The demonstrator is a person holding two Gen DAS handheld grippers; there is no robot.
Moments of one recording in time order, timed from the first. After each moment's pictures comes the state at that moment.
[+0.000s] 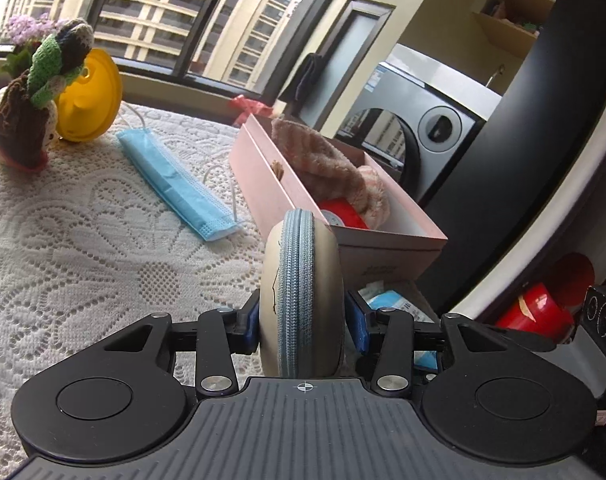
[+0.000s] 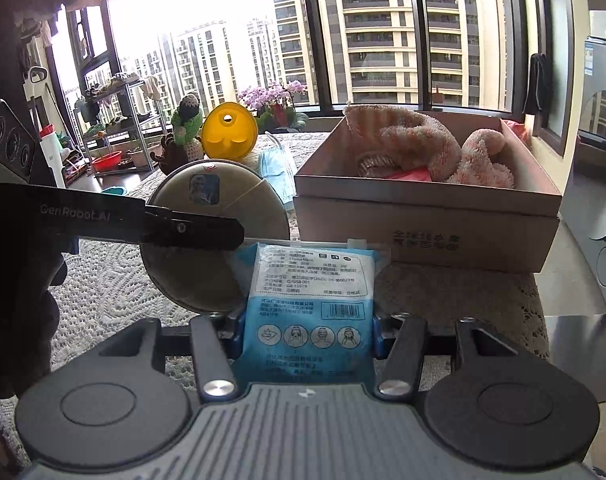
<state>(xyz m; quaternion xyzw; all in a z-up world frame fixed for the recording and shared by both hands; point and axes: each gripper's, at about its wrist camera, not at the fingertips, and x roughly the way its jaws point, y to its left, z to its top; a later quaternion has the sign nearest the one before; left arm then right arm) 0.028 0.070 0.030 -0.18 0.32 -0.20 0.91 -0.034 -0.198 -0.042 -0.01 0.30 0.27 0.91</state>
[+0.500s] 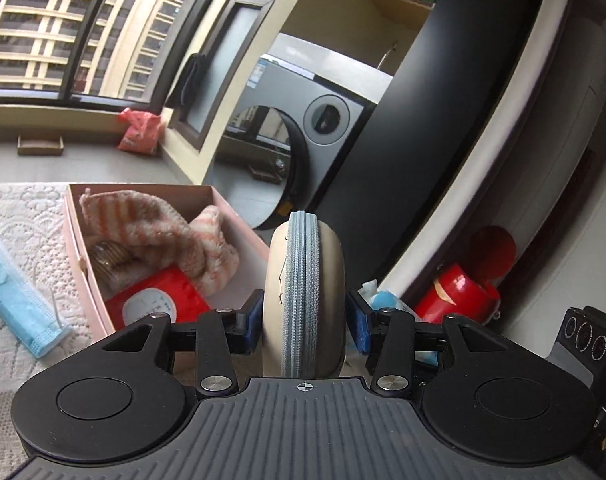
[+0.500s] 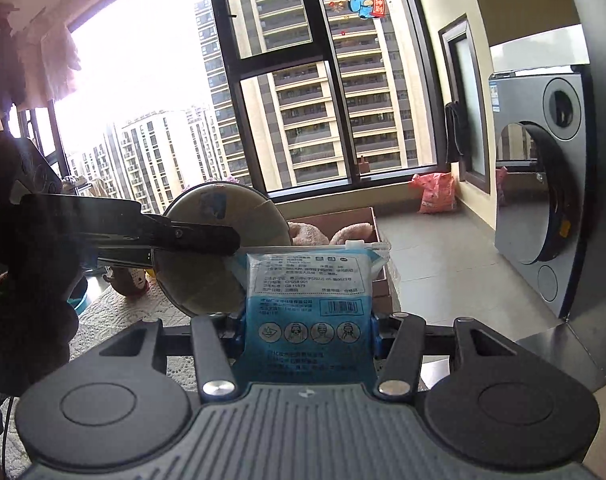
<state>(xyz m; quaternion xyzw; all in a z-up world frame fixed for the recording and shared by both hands) 0.076 -0.010 0.100 -0.14 0.29 -0.35 0.88 -0.054 -0.300 0.005 0.08 0.19 0.17 0.96</state>
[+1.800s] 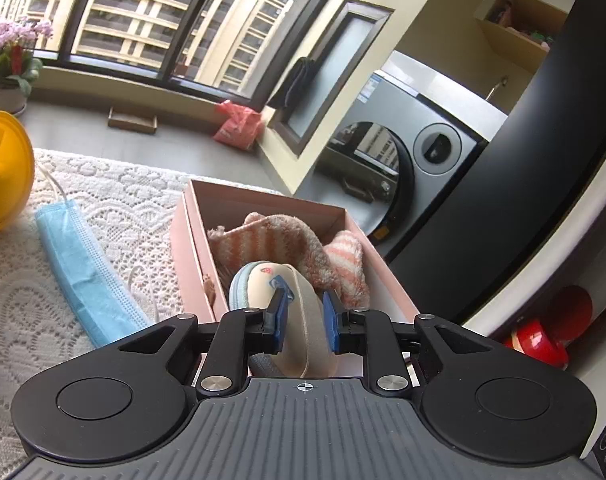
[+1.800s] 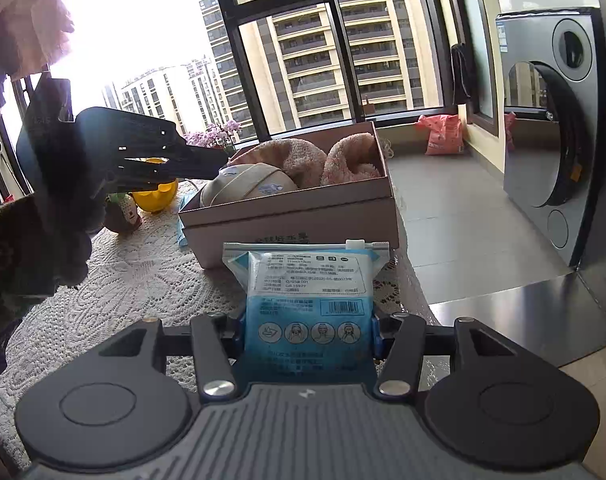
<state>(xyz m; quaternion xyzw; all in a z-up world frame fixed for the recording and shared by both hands) 0.137 0.027 0.073 -0.19 0.32 -0.21 0.90 -0.043 -0.291 -0.044 0.08 0.28 0.20 0.94</state>
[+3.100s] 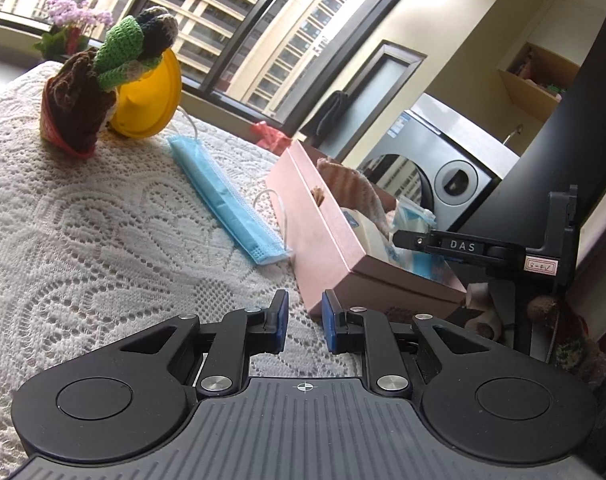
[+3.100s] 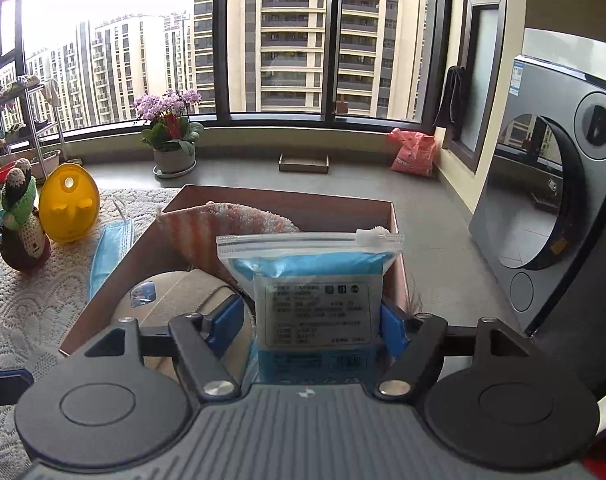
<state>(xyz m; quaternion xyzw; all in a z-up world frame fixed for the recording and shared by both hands) 0.031 0.114 0.011 -0.26 0.28 -0.17 0.91 0.118 -0.197 -0.002 -0.04 0.29 0.13 0.95</state>
